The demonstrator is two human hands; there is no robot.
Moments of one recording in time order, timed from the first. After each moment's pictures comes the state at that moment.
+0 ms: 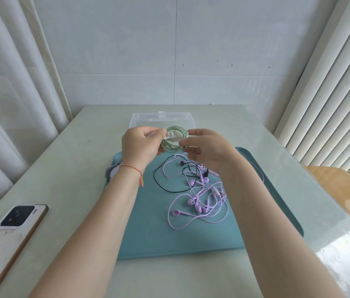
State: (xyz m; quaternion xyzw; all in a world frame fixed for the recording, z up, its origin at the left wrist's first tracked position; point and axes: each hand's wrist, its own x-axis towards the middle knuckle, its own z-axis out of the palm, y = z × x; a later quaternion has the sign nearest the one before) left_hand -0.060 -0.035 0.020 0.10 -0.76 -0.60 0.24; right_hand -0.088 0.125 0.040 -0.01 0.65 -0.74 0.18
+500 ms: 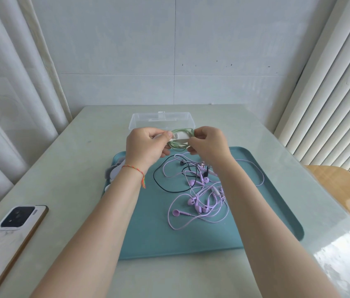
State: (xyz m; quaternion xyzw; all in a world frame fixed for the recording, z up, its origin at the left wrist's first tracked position) left_hand -0.061 -0.027 0.020 0.08 -0.77 -0.60 0.20; right_hand -0.101 0.124 0.022 -0.05 0.82 -0.57 -0.03
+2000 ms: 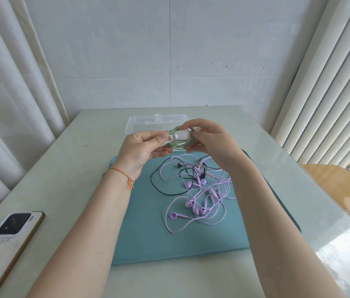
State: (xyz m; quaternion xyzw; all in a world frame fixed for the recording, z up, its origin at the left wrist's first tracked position) left_hand -0.054 -0.034 0.027 0.02 -0.63 -0.77 0.08; right_hand -0.095 0.148 0.042 -0.21 0.70 -0.68 0.07
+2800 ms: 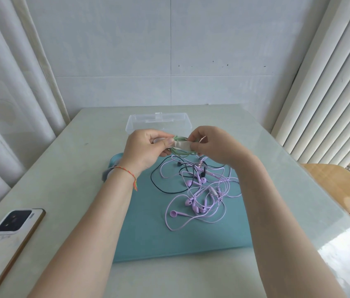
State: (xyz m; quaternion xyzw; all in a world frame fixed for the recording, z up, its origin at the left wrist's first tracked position) left_hand -0.060 -0.031 0.020 0.00 -0.80 -0.58 0.16; right_hand -0.094 0.157 0.048 -0.22 0.91 -0.35 0.01
